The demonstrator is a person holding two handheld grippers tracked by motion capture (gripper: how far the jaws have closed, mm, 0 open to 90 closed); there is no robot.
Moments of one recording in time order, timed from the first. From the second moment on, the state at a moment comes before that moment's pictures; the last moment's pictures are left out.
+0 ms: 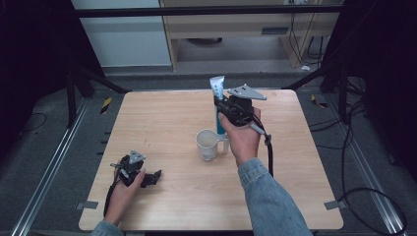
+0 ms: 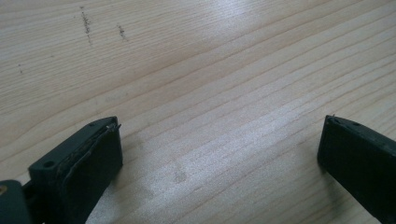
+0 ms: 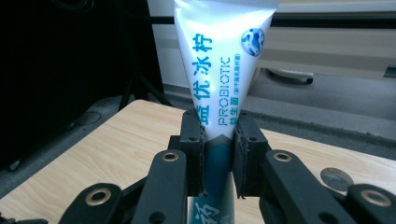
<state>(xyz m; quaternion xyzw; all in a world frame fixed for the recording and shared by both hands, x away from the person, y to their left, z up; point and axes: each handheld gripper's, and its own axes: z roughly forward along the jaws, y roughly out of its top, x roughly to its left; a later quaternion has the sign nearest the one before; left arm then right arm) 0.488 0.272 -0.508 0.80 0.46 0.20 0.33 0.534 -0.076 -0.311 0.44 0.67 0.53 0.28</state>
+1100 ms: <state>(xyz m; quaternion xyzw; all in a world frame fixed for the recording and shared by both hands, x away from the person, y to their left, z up) 0.488 0.272 -0.508 0.80 0.46 0.20 0.33 0.529 -0.057 -0.328 0.43 0.64 0.57 0.30</state>
